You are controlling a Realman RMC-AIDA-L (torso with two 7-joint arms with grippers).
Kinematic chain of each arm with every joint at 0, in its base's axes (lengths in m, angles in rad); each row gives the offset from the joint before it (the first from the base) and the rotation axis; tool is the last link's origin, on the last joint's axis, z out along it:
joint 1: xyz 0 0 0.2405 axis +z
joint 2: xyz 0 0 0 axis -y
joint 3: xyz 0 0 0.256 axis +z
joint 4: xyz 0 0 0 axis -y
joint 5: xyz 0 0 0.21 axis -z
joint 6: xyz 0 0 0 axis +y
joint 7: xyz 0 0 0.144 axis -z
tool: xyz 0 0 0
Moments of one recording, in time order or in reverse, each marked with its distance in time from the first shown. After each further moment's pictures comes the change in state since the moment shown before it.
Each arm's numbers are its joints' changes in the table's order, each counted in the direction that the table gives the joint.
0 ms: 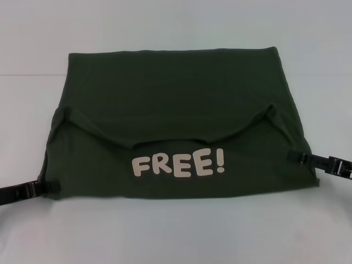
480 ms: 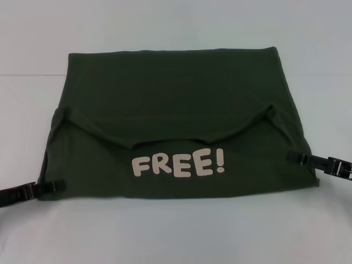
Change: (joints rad) left arm 0.014 0.007 -0.014 -0.002 0.005 -0.006 0.007; right arm -0.002 -0.002 0.000 0.000 0.000 0.001 -0.001
